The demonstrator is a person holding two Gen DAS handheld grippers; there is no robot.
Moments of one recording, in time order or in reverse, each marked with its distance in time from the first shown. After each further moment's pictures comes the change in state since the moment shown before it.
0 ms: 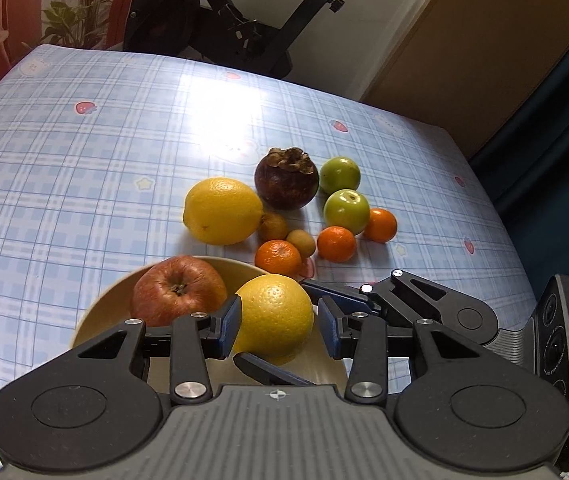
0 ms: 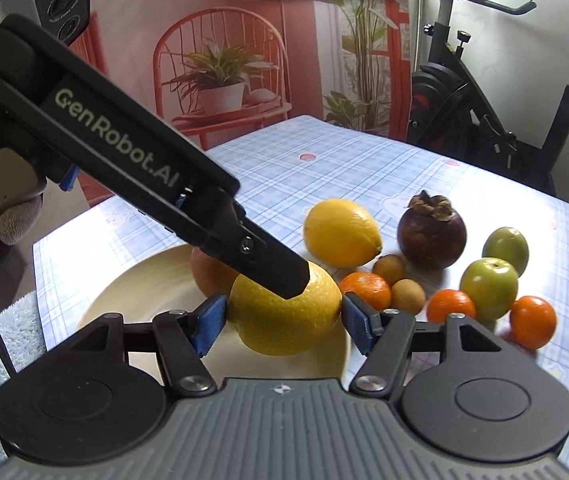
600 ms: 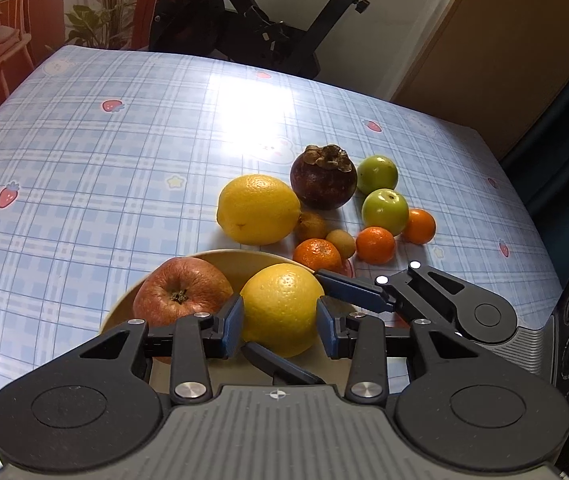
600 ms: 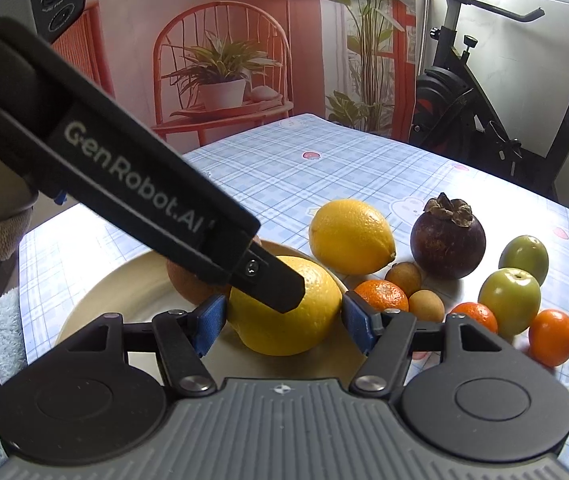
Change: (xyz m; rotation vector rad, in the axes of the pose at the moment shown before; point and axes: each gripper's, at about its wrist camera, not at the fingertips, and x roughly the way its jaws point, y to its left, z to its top) left arm 0.011 0.007 -0.002 -0.010 -0.019 0.091; right arm 0.021 0.001 -0.002 -0.025 -0.017 -0.017
